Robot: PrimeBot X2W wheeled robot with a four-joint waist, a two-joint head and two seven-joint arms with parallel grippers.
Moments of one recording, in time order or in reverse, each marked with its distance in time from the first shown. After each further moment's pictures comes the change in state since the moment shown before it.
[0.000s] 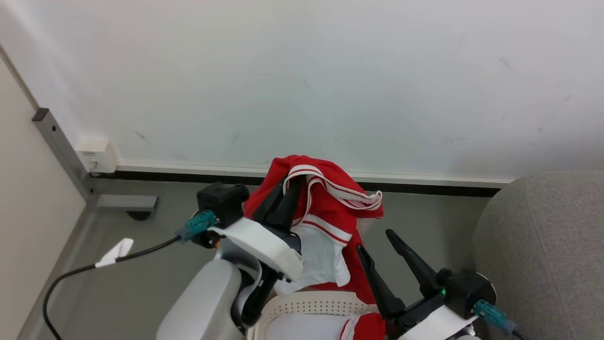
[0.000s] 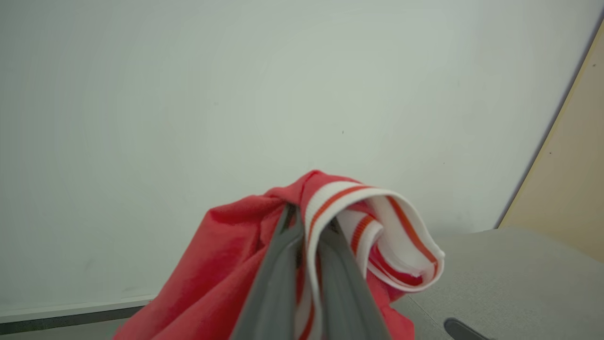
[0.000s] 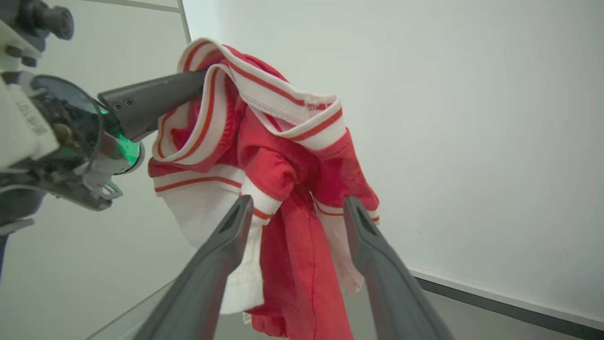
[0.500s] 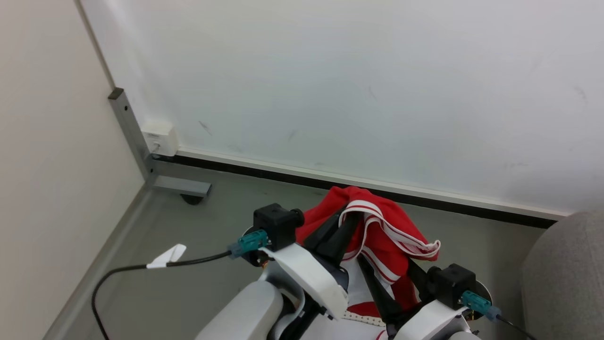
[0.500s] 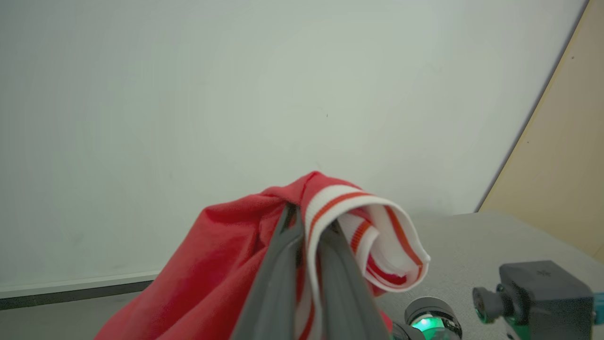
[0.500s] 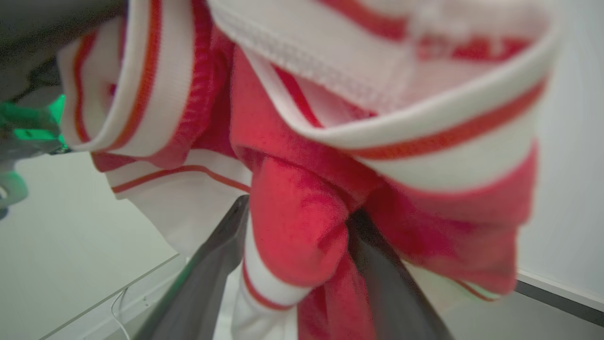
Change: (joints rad) left arm 0.001 -0.001 -0.228 -0.039 -0.108 0.012 0.010; right arm -0.087 -0.001 0.066 0.211 0.072 0.000 0.000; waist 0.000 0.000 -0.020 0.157
